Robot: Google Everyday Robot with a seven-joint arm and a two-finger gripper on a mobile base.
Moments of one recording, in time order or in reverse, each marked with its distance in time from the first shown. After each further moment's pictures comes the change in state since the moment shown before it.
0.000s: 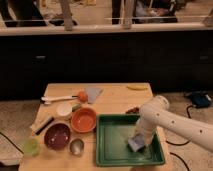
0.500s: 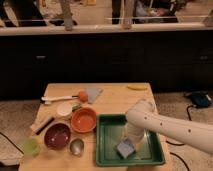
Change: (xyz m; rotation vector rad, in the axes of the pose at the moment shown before) arm -0.061 0.028 0.003 -0.025 -0.034 -0.087
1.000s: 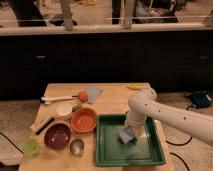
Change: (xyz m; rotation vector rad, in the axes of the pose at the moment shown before) arm 0.012 -0.067 -0.007 0.017 0.006 -0.010
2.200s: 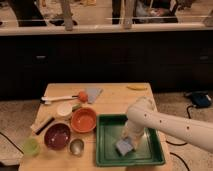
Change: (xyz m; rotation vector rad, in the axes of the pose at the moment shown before) arm -0.024 0.051 0.003 -0.032 -0.025 0.042
